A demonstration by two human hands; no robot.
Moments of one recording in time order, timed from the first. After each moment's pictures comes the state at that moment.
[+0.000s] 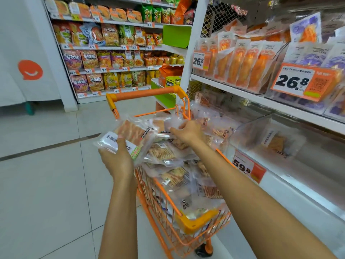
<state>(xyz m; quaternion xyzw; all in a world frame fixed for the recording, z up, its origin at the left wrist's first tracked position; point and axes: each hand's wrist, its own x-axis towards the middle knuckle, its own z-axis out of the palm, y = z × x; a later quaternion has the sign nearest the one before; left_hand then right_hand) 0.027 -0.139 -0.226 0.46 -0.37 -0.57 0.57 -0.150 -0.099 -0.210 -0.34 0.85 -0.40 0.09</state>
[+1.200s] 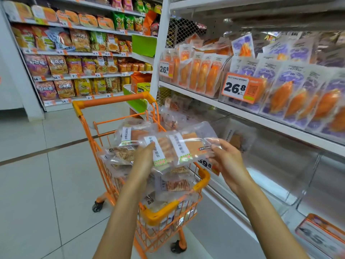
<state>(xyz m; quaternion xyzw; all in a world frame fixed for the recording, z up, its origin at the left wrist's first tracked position) -0.038 -0.058 -0.207 0.36 -0.56 -0.70 0.27 -0.148 0.107 -0.191 -0.20 0.64 -0.72 0.19</state>
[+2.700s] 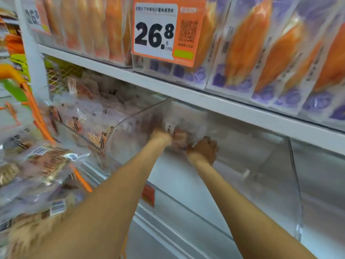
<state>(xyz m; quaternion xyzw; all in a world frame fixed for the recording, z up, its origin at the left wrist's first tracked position) -0.414 -0.004 -0.295 0.30 -0.78 -0.54 0.07 -0.411 0.113 -0.299 0.06 0.93 -0.37 -0.02</state>
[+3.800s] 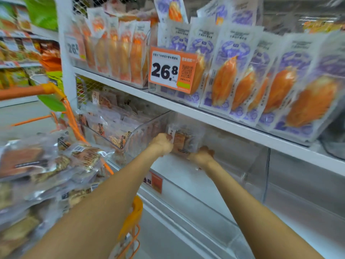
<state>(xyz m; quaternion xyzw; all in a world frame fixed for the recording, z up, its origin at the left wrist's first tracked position) -0.338 -0.002 -0.255 0.22 -0.86 -0.47 0.00 -0.369 0.138 -0.267 -0.03 0.92 -0.36 0.15</state>
